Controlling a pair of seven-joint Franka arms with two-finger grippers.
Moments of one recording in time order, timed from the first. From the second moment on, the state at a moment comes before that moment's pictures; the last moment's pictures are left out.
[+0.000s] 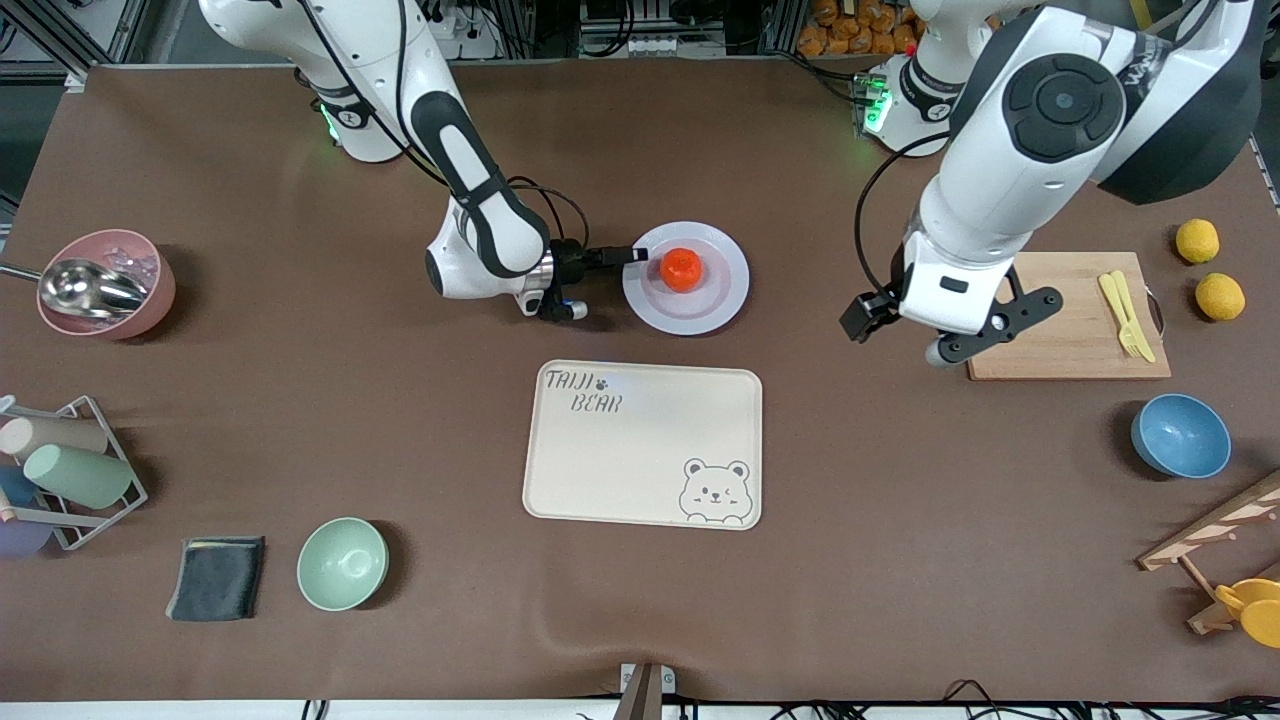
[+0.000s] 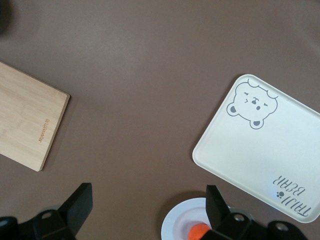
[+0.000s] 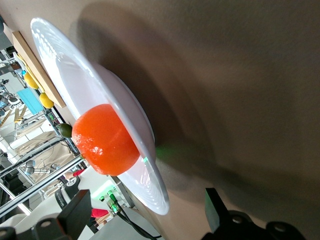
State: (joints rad) left arm 0.23 0.26 -0.75 -1.52 0.22 1.68 -0.98; right arm 0.73 0.54 -0.01 -2.19 1.65 2.16 -0.55
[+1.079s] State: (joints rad) left arm 0.09 0.09 -0.15 -1.46 0.06 1.55 -0.25; right arm 0.74 0.56 -0.01 -2.16 1.73 2.20 -0.56
